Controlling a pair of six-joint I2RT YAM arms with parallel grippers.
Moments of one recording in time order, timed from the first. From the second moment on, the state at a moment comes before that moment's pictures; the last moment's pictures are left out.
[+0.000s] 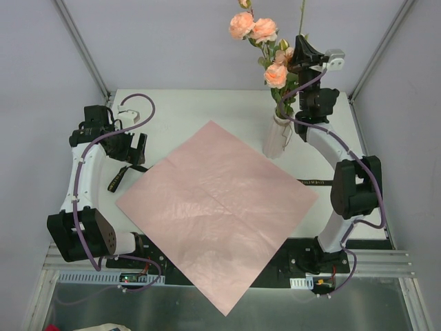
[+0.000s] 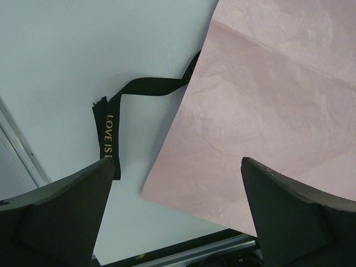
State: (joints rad) left arm 0.19 1.32 1.24 -0.95 0.33 0.40; right arm 0.24 1.77 1.38 1.16 0.06 0.14
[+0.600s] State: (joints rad) left arm 0.19 1.32 1.26 -0.97 0.33 0.42; right arm 0.24 1.78 1.31 1.17 0.00 0.08
